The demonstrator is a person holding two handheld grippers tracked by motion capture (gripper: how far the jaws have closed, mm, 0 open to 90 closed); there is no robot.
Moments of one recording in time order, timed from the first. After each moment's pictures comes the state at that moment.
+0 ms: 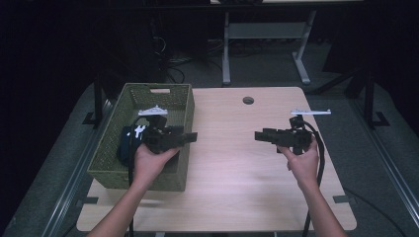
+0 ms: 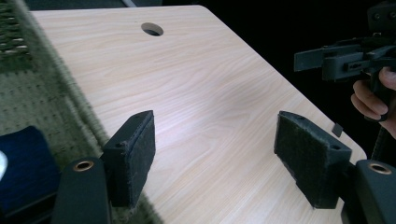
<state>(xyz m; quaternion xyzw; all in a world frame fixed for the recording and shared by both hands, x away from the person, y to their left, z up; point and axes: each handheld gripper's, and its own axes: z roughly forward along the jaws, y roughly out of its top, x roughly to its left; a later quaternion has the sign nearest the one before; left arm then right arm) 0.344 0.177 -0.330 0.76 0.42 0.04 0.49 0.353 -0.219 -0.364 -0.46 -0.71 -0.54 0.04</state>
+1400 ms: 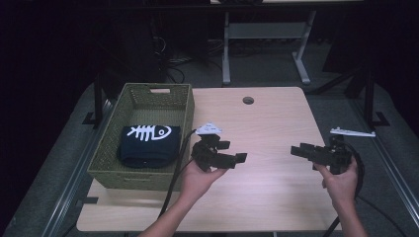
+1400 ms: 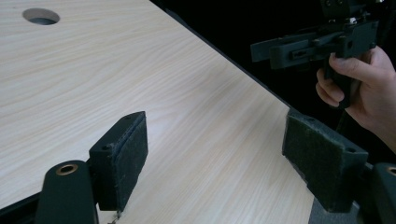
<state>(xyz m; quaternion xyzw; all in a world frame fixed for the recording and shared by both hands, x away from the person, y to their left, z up) 0.309 0.058 -0.355 0.79 0.35 0.00 0.50 0.308 -0.311 -0.393 -0.52 -0.68 -0.52 -0.02</state>
